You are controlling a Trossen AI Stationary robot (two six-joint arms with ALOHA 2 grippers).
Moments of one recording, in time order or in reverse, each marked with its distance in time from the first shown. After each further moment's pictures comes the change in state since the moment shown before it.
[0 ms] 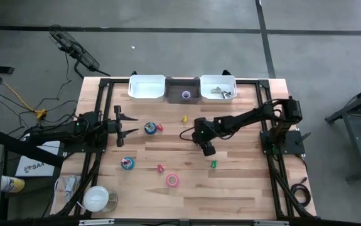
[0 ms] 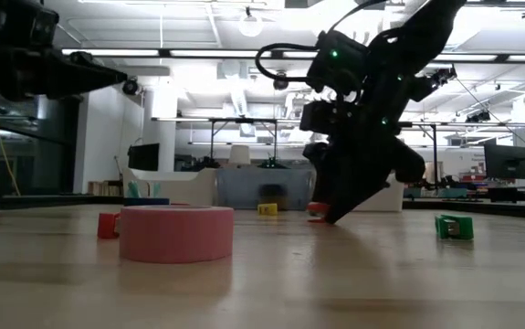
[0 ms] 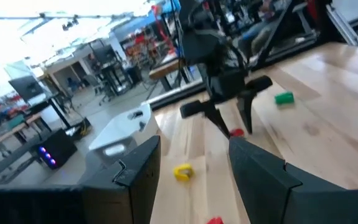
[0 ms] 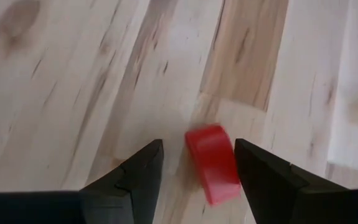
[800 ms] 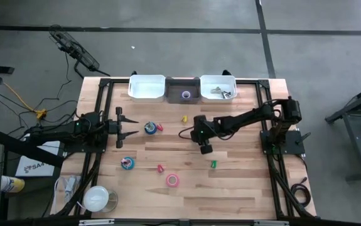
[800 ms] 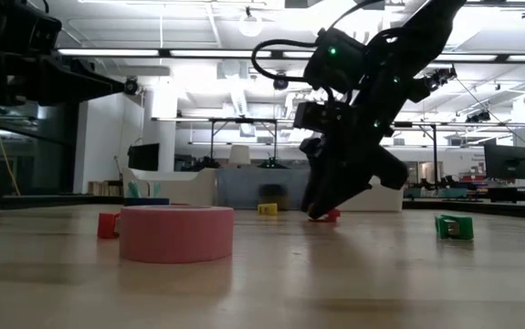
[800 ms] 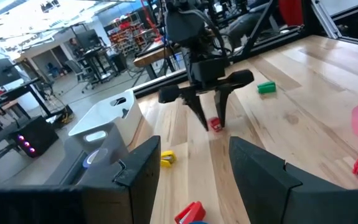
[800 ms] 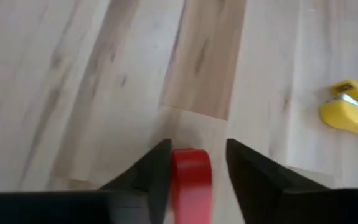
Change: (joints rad) left arm 0.000 0.000 0.003 -0.072 0.040 -0.043; right arm 0.000 0.003 0.000 0.047 0.105 0.003
